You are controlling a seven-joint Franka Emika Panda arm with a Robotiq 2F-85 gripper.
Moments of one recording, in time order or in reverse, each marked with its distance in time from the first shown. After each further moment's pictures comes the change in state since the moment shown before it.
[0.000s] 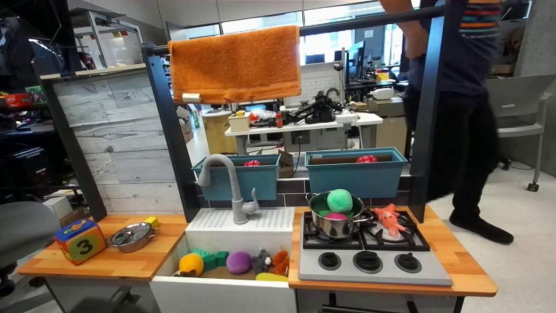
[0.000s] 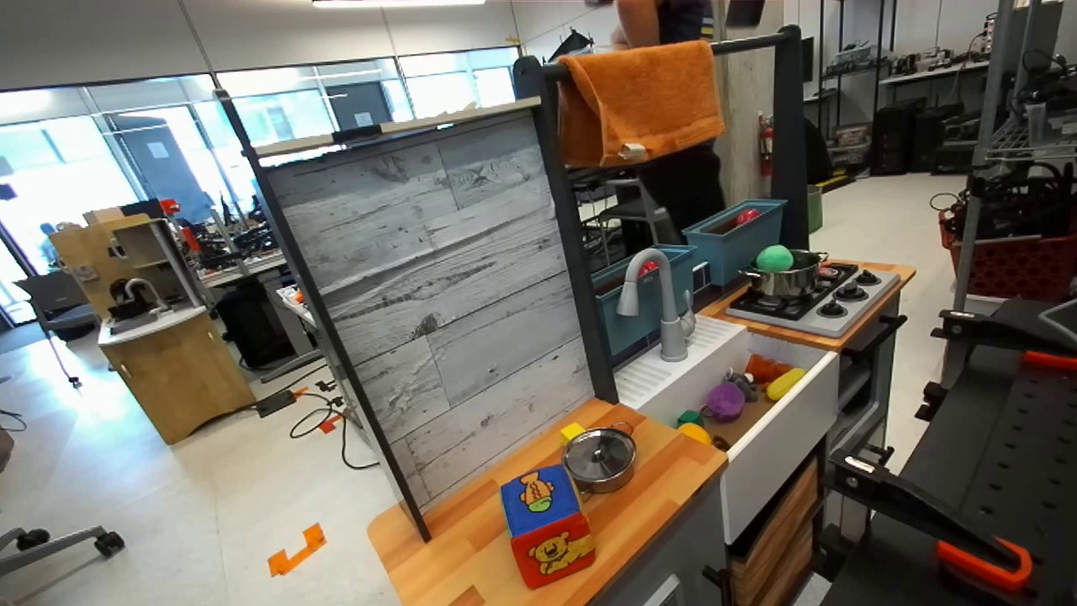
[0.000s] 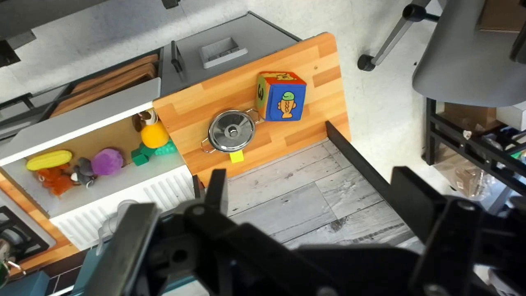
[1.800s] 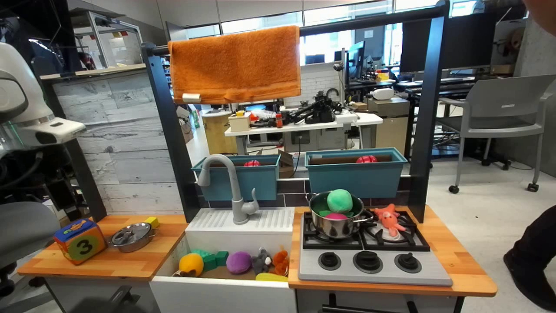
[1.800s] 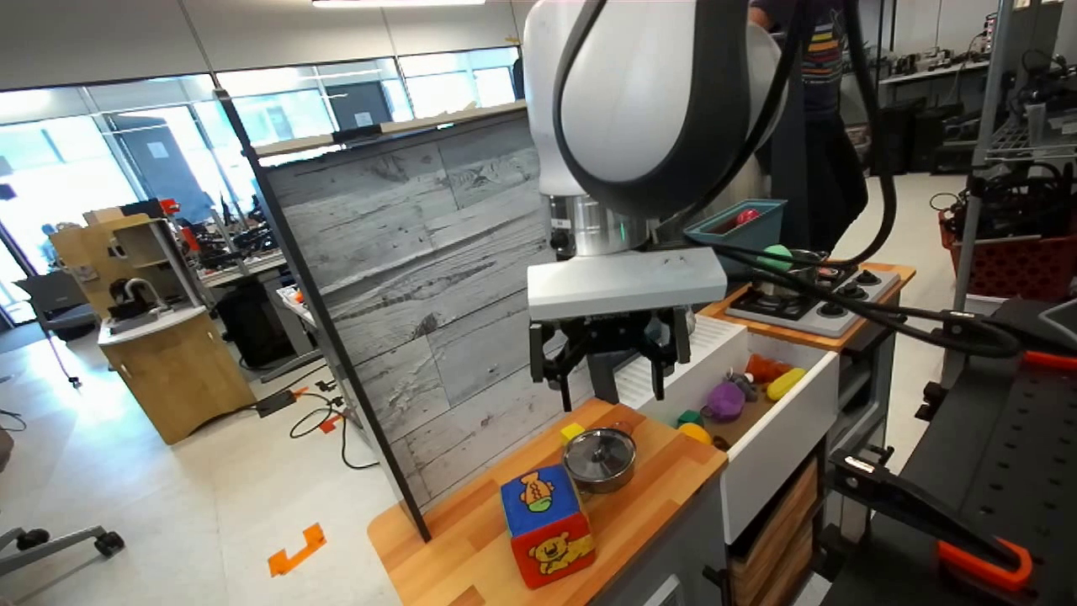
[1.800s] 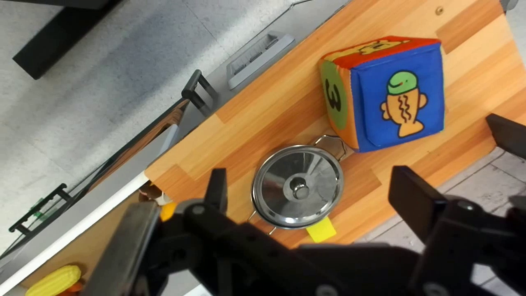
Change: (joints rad) arm 0.194 1.013 -0.258 0.415 -0.306 0.390 0.483
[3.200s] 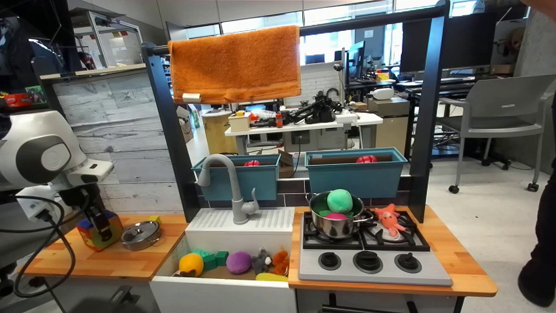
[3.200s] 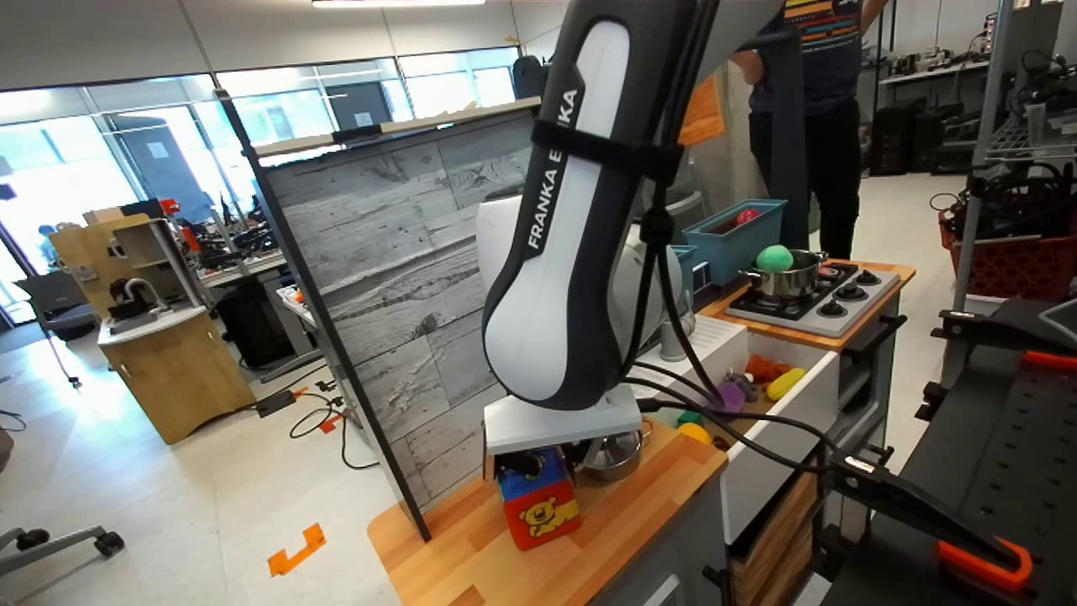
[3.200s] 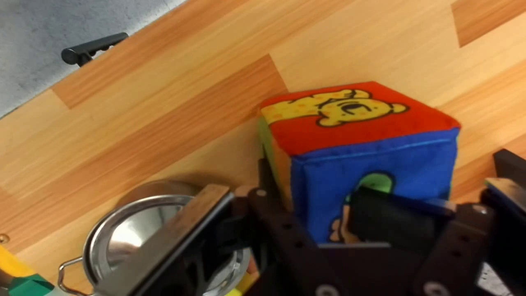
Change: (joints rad) arm 0.081 0.445 -0.037 0.448 0.065 0.062 -0.164
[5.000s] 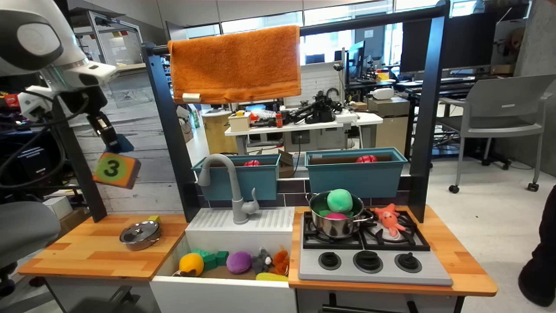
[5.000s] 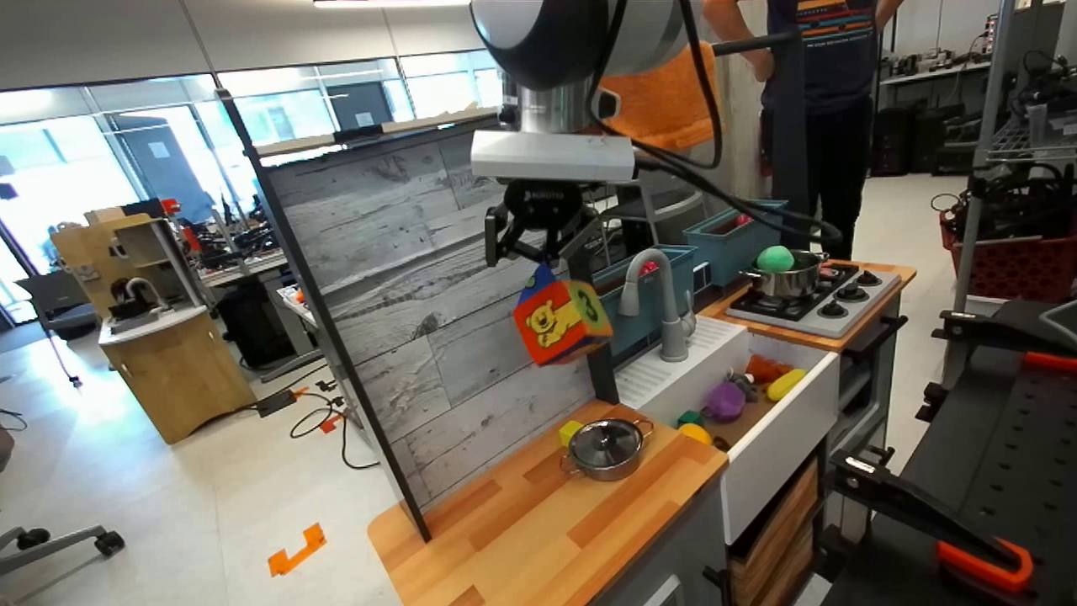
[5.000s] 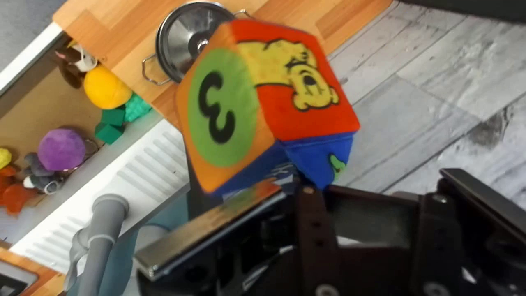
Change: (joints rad) arm -0.049 -0.481 -0.093 -0.221 0.051 -0.120 0.000
